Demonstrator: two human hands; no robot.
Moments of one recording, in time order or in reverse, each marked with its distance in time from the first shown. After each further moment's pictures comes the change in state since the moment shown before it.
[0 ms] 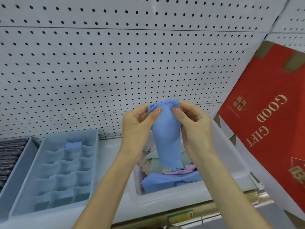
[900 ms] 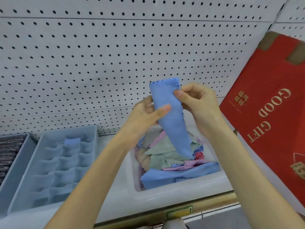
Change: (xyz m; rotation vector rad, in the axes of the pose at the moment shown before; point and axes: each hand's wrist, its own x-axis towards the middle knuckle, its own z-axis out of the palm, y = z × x) left_hand 0.024 -0.008 0.000 0.054 -0.322 -0.191; right_hand 0.041 -0.025 -0.014 -0.249 -0.205 -0.017
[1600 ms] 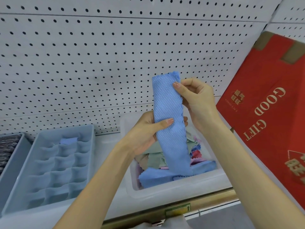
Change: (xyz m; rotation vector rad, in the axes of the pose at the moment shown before) left_hand -0.006 -0.023 0.012 -0.297 -0.219 -0.116; right_hand 0.009 0.003 0.003 0.027 0.113 -0.008
